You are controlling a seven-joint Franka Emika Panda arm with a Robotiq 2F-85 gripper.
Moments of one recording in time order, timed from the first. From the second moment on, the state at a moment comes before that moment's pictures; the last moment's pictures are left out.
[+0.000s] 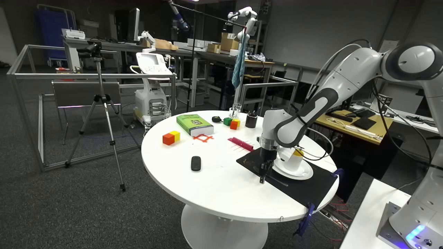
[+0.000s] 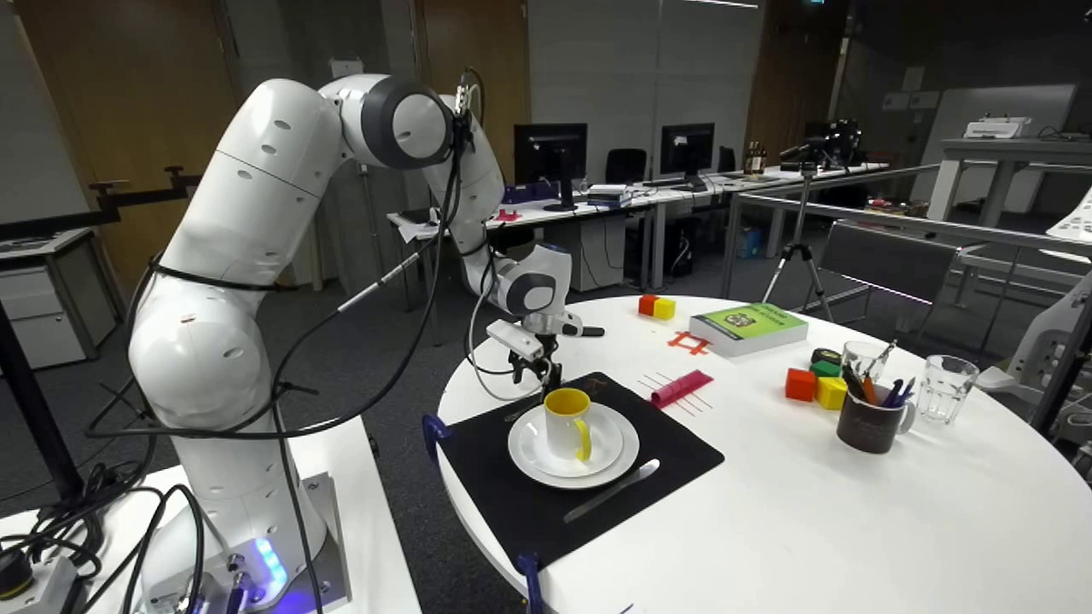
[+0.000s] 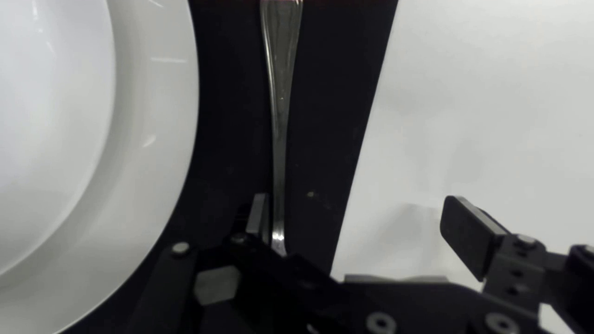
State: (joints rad) arm 0.16 0.60 0.16 -2.08 0.04 2.55 -0.01
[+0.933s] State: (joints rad) arm 0.16 0.59 0.13 -2.07 0.03 2.55 -0.01
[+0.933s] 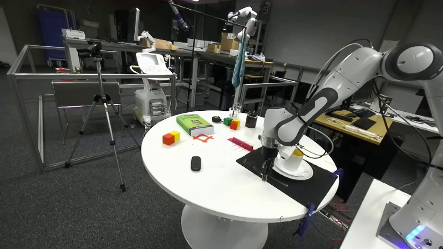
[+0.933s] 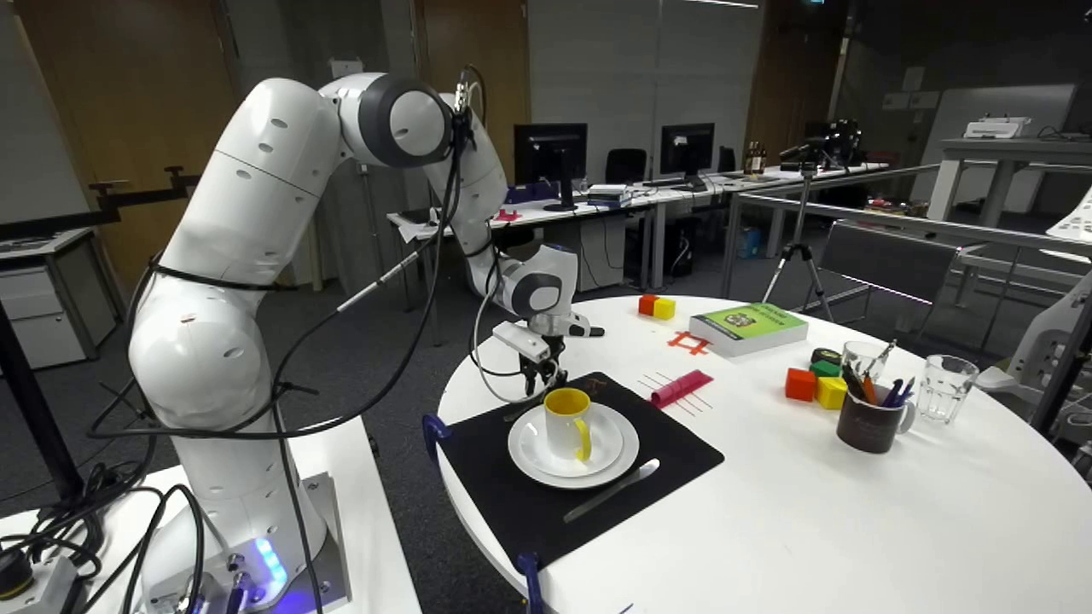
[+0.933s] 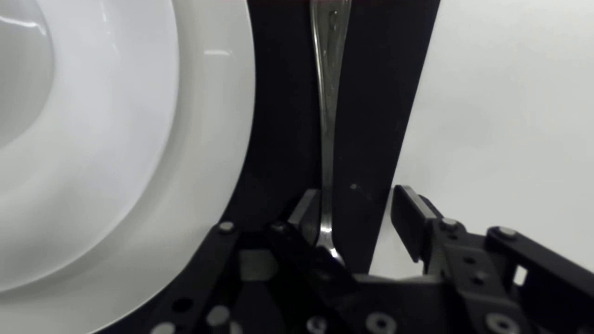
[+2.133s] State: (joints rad) arm 0.24 0.46 0.07 -2.06 -0.11 2.43 0.11
